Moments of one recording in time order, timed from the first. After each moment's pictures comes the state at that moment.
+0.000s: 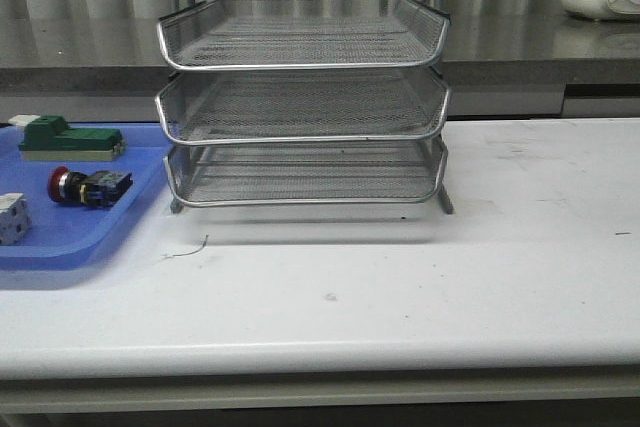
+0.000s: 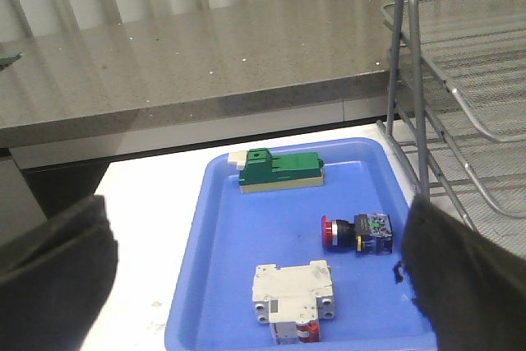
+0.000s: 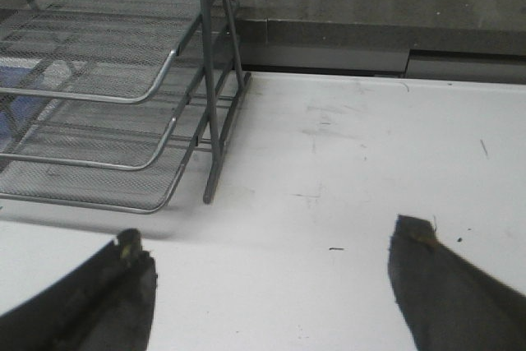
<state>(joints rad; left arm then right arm) 0.00 0.44 -0.44 0.07 0.24 0.08 0.09 0.50 -0.52 0.17 0.40 -0.09</state>
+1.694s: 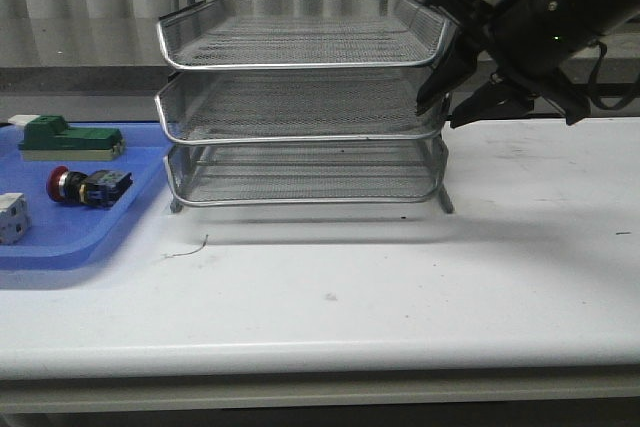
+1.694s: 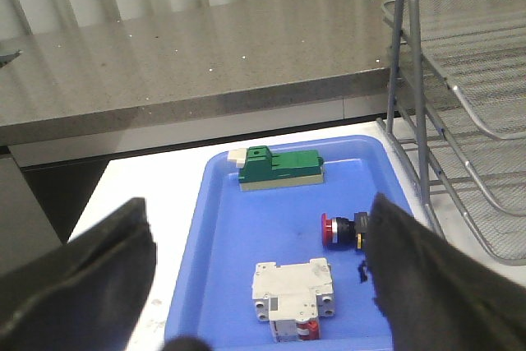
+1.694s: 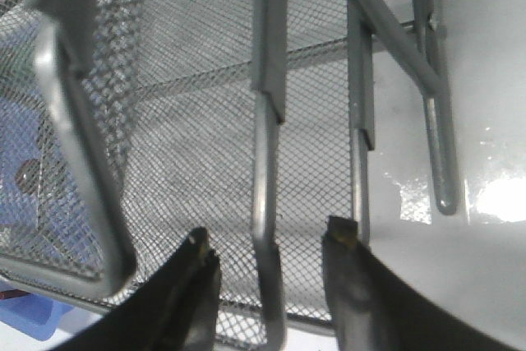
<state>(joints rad) 0.00 0.44 -0.44 0.07 0.24 0.08 0.14 1.80 -1.18 1.09 0.49 -0.47</state>
